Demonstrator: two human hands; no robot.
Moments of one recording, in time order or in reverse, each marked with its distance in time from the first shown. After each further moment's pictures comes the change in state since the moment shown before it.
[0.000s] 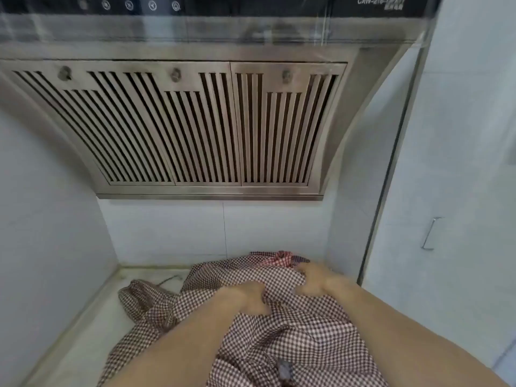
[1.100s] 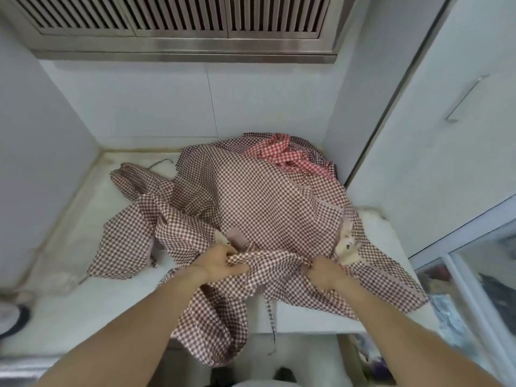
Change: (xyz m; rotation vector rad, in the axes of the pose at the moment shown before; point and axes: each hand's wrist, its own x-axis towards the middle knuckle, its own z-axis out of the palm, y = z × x) left_hand -0.069 -0.076 0.175 -0.388 -0.119 -0.147; right_hand -0.106 0.055 0.224 0.259 -0.332 0.333
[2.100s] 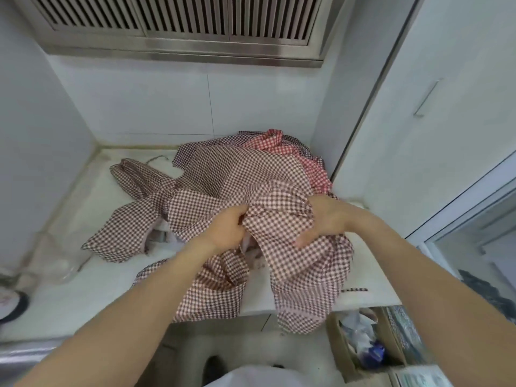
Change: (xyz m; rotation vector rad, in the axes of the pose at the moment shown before) left_hand -0.054 0.051 -0.017 -0.123 0.283 0.420; right_hand -0.125 -0.075 -0.101 -0.015 -0.017 -0.389
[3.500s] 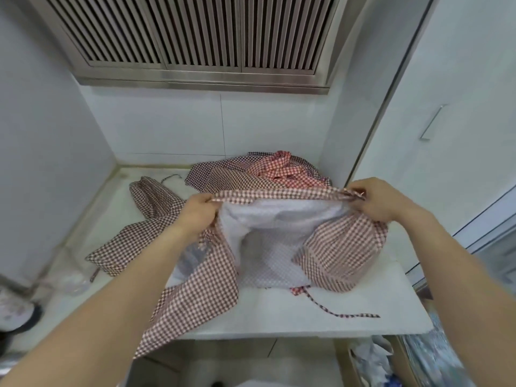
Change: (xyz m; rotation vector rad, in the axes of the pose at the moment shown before) left_hand -0.006 0.029 -0.078 -0.468 0.379 -0.377; right_hand -0.016 0.040 -0.078 -0.231 0.490 -0.016
